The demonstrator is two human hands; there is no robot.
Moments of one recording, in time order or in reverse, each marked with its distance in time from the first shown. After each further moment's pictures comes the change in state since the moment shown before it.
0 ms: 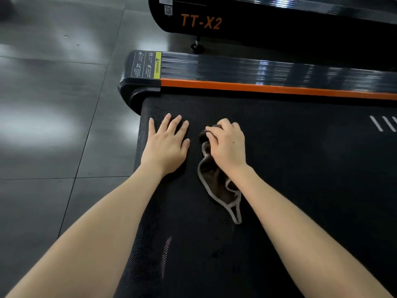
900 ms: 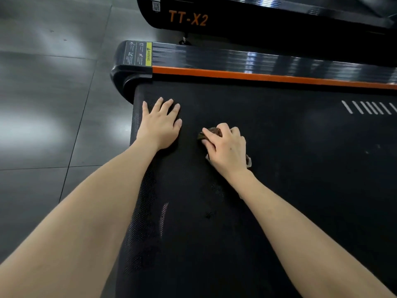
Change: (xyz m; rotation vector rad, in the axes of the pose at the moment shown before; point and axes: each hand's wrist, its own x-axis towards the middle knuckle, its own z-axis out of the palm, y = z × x) left_hand 0.000 -0.002 0.001 -0.011 -0.009 -0.004; right_hand -0.070 -0.008 -0.025 -0.241 0.019 0.011
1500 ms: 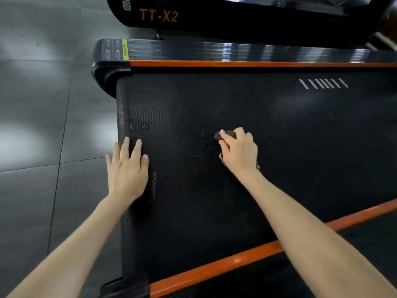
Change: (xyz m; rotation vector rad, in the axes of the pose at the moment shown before) left_hand -0.175 0.015 0.002 -0.295 0.070 -0.220; right_hand -0.090 0.040 -0.053 -0.072 0.033 0.234
